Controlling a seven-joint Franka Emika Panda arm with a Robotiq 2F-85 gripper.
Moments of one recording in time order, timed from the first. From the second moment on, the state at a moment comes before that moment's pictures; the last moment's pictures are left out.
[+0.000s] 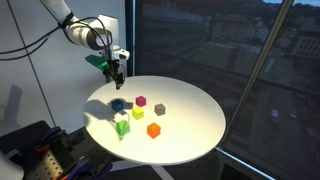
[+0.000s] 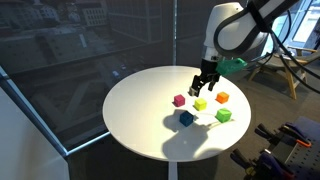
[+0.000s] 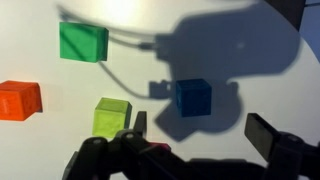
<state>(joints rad) 0.09 0.11 0.10 -2.39 0.08 2.52 0.17</state>
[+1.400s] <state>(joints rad) 0.19 0.48 0.04 -2.18 -0.01 2.62 0.21</state>
